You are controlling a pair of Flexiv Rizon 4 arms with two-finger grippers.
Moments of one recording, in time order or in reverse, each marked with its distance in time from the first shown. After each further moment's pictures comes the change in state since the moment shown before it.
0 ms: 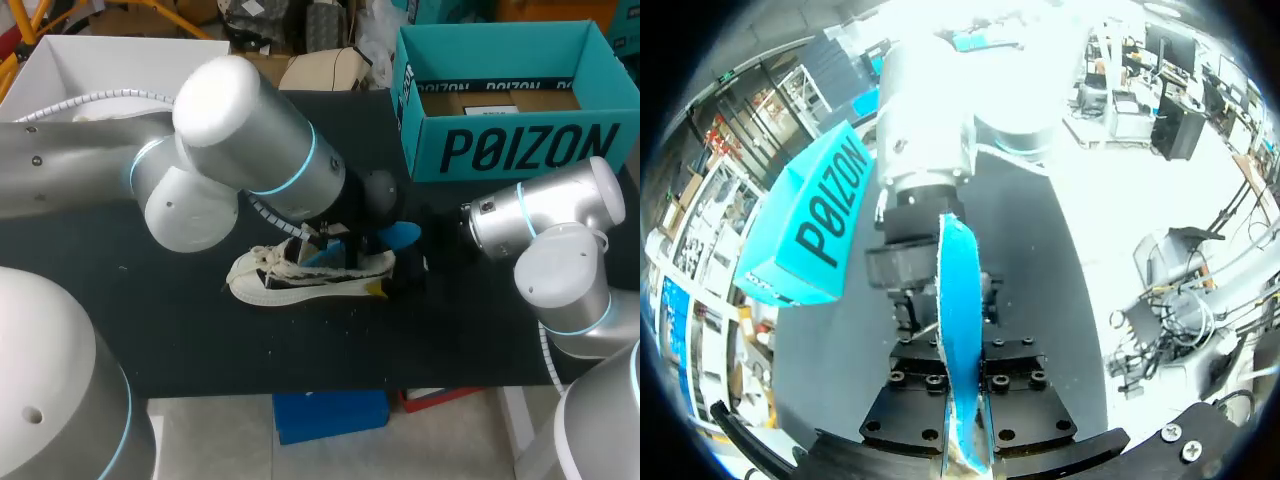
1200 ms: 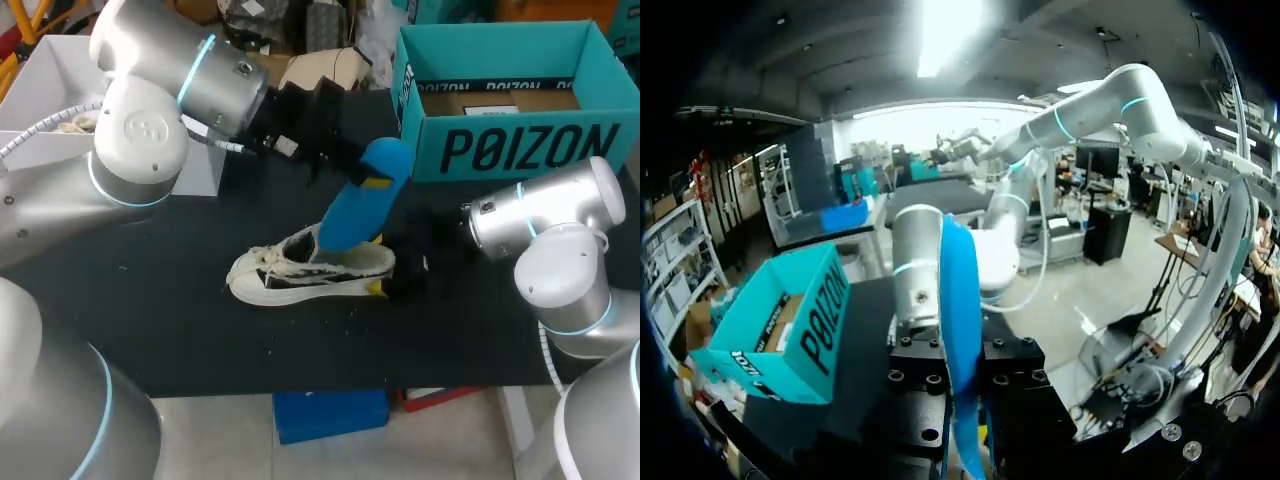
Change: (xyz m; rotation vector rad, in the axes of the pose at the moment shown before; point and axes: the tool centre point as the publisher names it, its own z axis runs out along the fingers) left arm -0.046 -0.052 -0.094 0.610 0.277 -0.020; right arm 0.000 0.000 0.000 0.000 0.000 0.000
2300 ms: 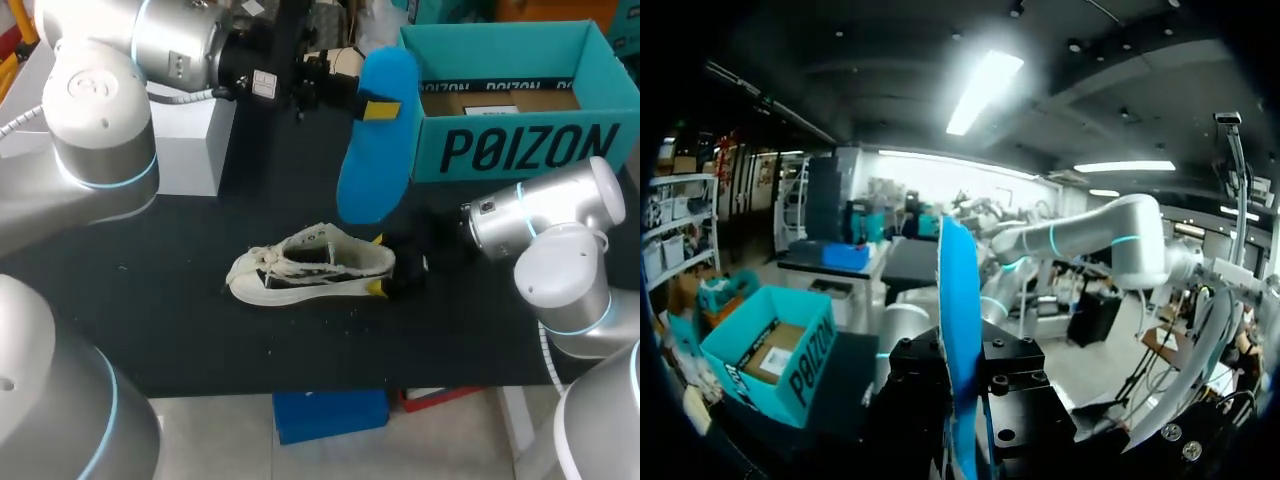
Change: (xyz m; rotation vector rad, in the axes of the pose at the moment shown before) left arm 0.029 -0.127 -0.052 0.247 0.034 -0.197; right arm 0.000 0.000 0.000 0.000 0.000 0.000
